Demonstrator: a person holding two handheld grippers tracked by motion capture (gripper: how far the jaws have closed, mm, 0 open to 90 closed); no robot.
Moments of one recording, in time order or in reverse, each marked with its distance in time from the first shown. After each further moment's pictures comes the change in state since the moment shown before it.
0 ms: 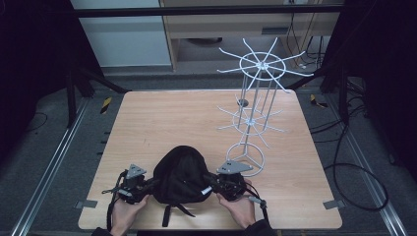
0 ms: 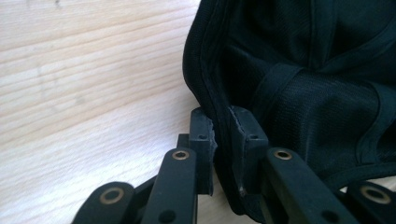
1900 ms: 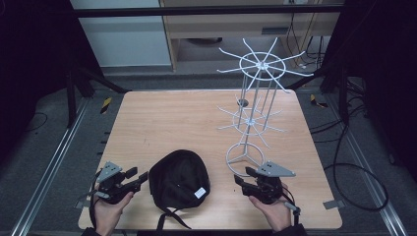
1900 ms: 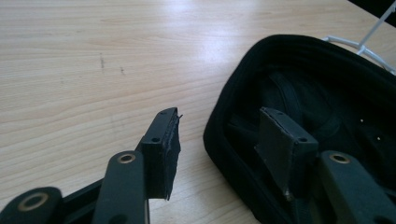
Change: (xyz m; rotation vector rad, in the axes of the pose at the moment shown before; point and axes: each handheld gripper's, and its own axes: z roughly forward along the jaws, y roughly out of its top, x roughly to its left) left arm 0.023 0.000 -0.047 -0.221 0.010 -0.030; right arm -0.046 -0.024 -0.067 -0.049 -0.159 0.074
